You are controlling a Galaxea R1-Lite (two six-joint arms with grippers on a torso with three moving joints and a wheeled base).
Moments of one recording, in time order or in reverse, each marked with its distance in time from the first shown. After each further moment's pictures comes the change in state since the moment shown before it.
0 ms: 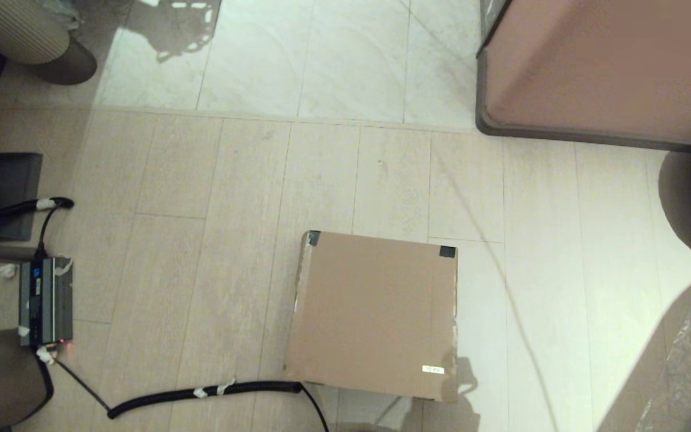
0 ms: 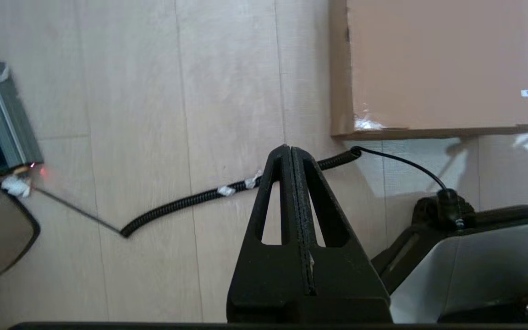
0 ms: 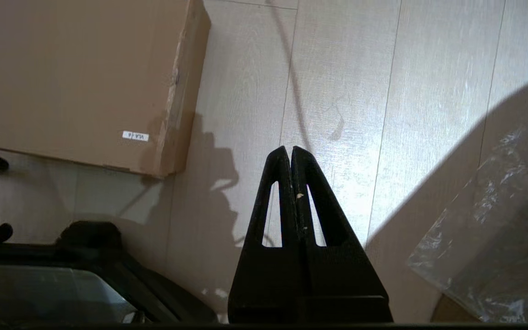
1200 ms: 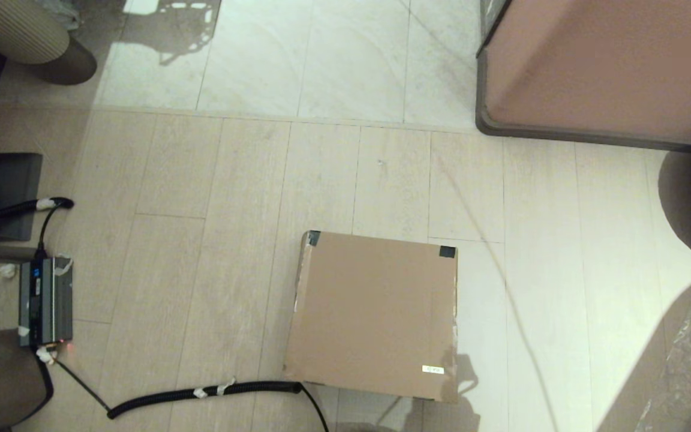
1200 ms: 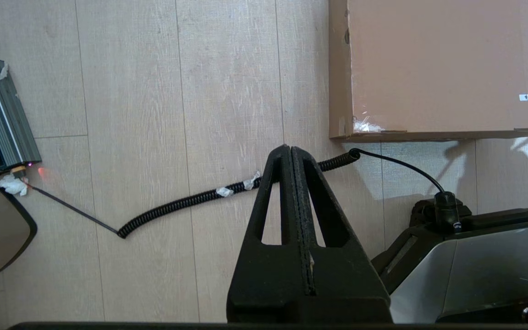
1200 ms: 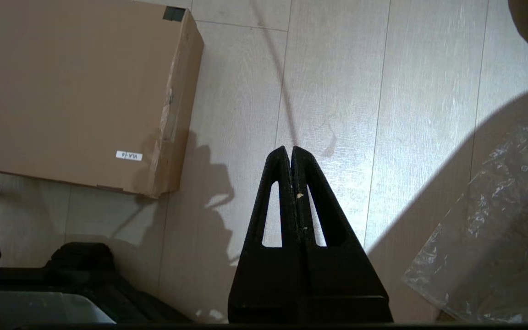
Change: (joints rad) left arm 0.000 0.000 0.005 -0.004 0.005 -0.009; right arm 0.000 -0.001 0.040 -0.097 -0.022 0.000
